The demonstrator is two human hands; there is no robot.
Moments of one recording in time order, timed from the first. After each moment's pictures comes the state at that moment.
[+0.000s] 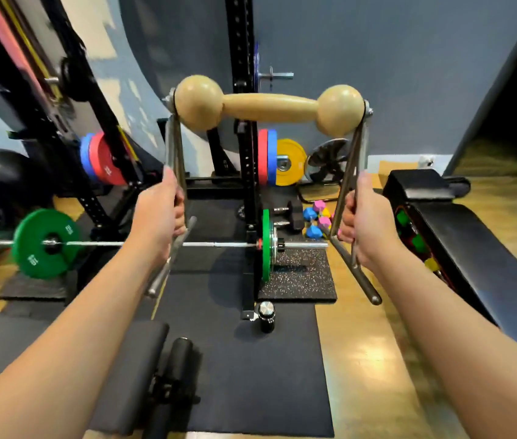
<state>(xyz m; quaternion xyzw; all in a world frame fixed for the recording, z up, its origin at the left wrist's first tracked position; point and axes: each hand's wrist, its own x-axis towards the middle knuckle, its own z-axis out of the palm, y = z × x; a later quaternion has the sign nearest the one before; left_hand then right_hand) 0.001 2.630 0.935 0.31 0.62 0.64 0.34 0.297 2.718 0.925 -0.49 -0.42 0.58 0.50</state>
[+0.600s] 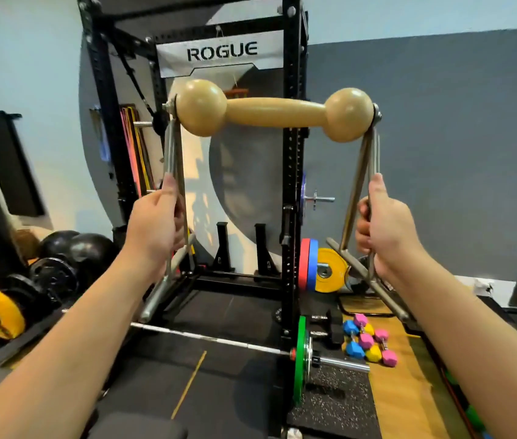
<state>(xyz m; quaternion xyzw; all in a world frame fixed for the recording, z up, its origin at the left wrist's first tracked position) 0.008 2.532 1.158 0.41 0.54 0.73 0.14 0.281 2.689 1.151 -0.32 -0.54 0.55 0.55</state>
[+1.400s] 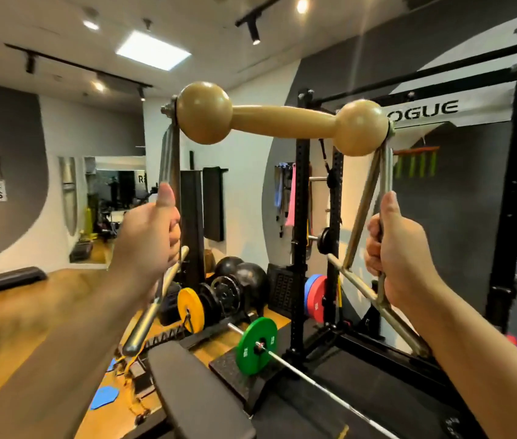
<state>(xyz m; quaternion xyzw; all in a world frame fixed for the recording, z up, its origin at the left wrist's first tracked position) -0.150 2.169 1.245 0.30 0.62 0.72 -0.13 -0.016 2.451 1.235 -0.09 -0.62 0.64 0.45</state>
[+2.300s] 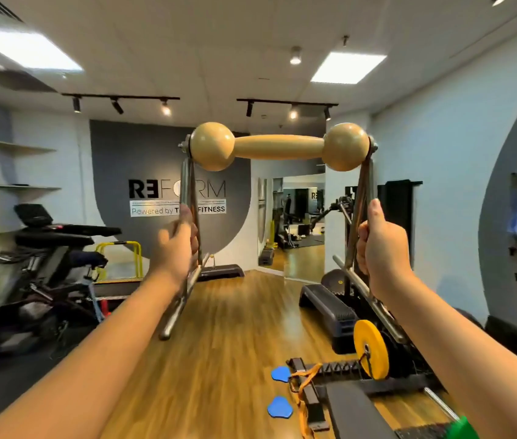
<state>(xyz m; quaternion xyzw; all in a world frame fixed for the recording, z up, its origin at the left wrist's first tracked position) -0.386 1.861 1.245 0.03 0.64 0.67 -0.37 -0.432 2.162 1.246 0.09 -0.62 0.73 0.28</state>
